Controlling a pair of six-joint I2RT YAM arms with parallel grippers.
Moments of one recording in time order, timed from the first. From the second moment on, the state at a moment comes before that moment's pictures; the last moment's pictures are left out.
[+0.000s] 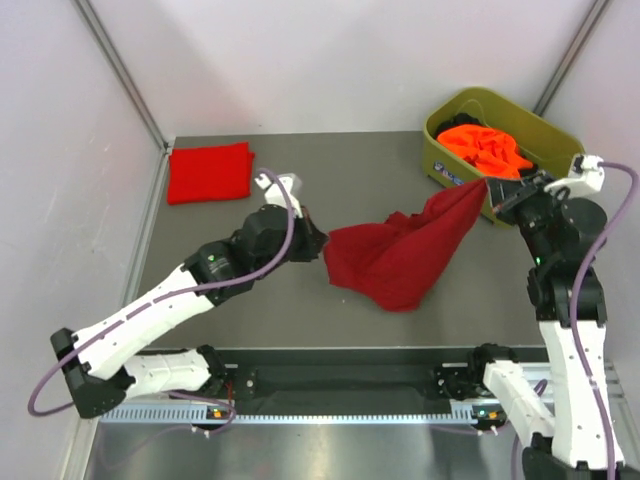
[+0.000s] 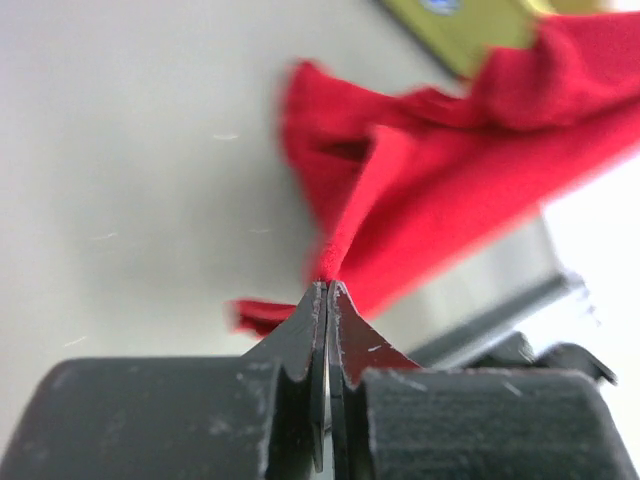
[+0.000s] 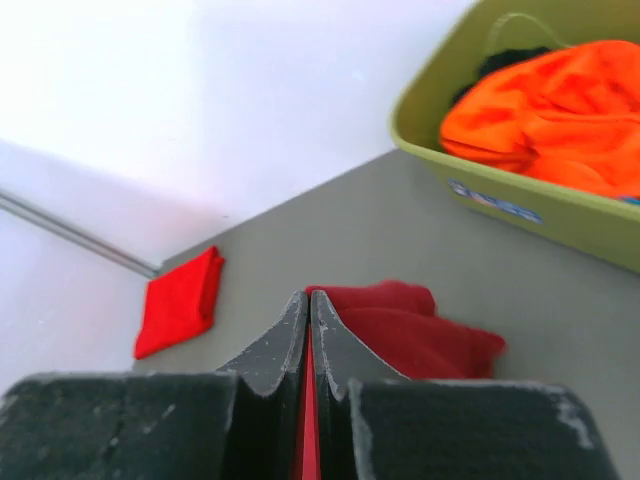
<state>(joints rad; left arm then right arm) -0.95 1.12 1.18 -0.50 -0.27 -0.73 -0.02 0.71 1.05 -0.40 -0.09 0.61</state>
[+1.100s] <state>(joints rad) -0.26 0.96 0.83 -0.62 -0.16 -0.74 0.49 1.33 1.12 -0.50 0.23 0.66</state>
